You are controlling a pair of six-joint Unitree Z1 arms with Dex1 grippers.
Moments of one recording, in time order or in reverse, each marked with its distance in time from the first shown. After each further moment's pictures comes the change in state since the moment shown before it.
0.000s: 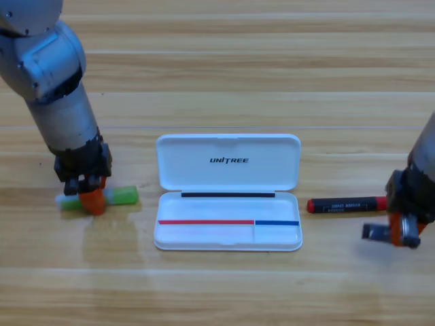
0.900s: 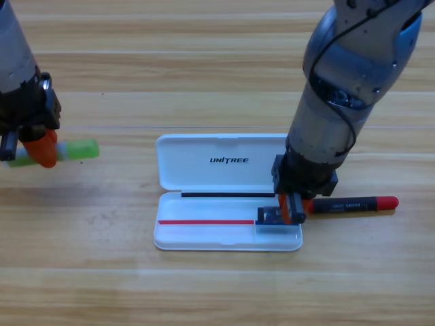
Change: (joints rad) arm 0 -0.013 -0.251 -0.126 0.318 0.064 -0.034; arm 1 0.092 0.288 -0.416 0.067 0.060 -0.137
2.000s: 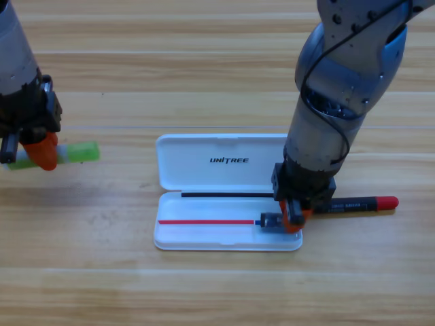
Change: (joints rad) arm 0 -0.011 0.000 0.000 0.010 0.000 -0.012; arm 1 0.000 0.033 0.002 0.000 -0.009 0.000
